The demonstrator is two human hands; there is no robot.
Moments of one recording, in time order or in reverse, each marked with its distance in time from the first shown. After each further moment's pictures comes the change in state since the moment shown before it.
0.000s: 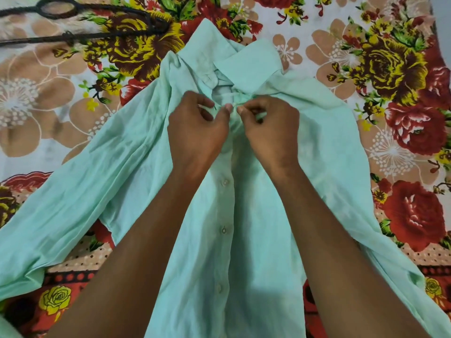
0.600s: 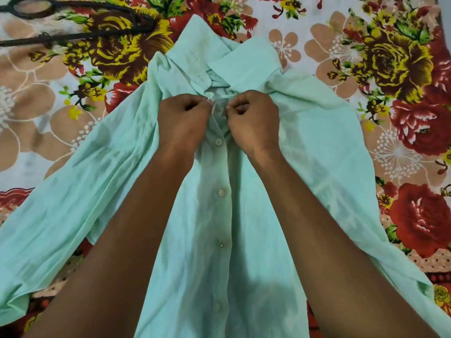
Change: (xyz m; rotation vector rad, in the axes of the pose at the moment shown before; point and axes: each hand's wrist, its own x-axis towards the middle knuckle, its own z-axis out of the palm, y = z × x) left_hand 0.040 0.001 0.009 -0.247 -0.157 -0.242; right_hand 0.029 -0.002 0.032 0.065 -0.108 0.256
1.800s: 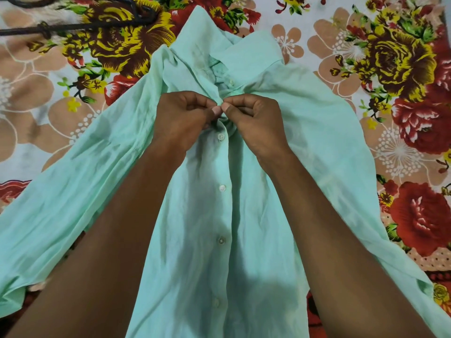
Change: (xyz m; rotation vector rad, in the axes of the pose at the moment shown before) left_hand 0.010 -0.018 -0.011 -0.017 -0.217 0.066; right_hand -0.008 0.019 -0.010 0.379 -0.208 -0.061
